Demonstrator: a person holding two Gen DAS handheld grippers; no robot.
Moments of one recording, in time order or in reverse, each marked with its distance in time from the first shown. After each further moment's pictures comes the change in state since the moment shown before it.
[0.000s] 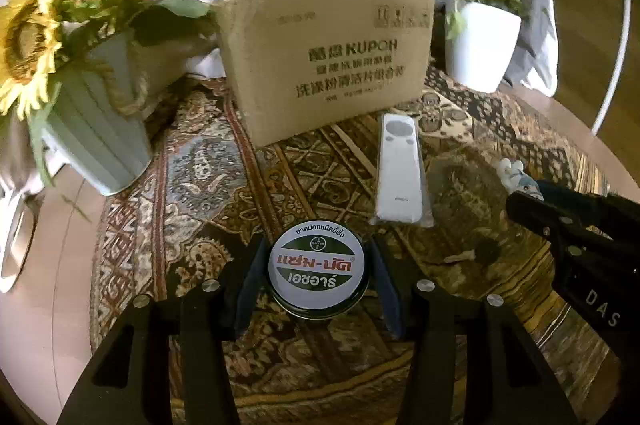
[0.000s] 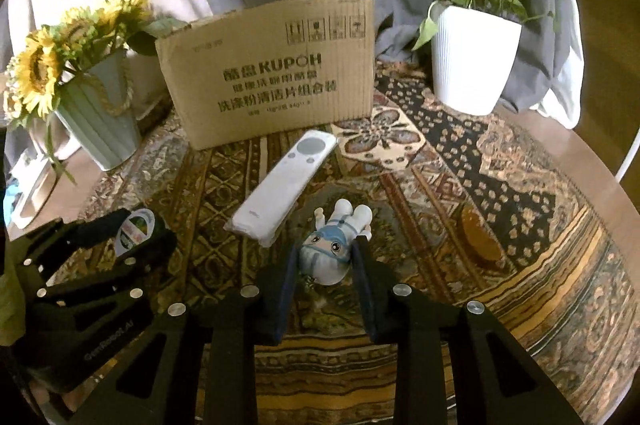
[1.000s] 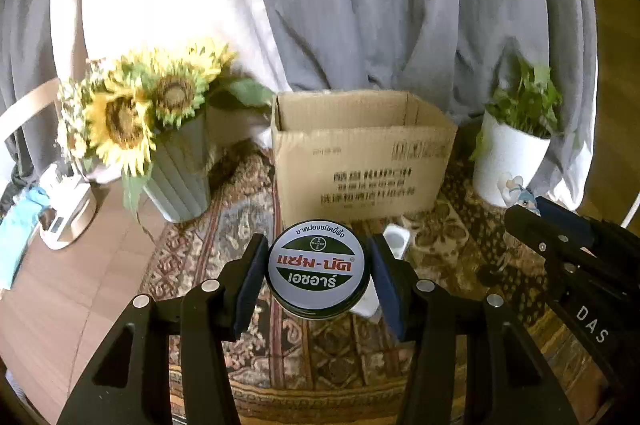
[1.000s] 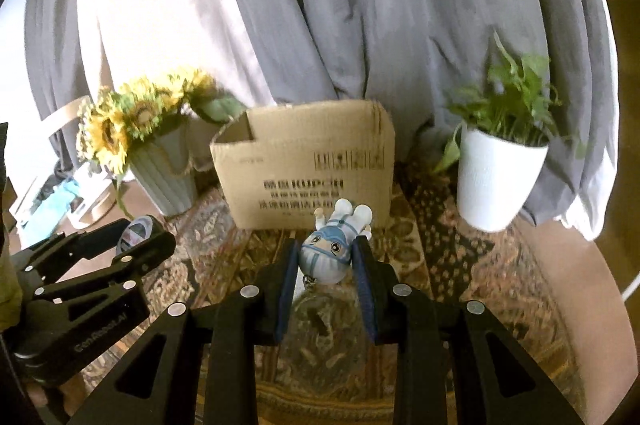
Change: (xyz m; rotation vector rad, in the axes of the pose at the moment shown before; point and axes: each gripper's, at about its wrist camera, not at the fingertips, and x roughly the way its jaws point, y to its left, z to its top) left arm -0.087 -0.038 0.066 -0.230 -0.172 0.204; right arm -0.060 -0.045 0.078 -0.165 -0.178 0.238
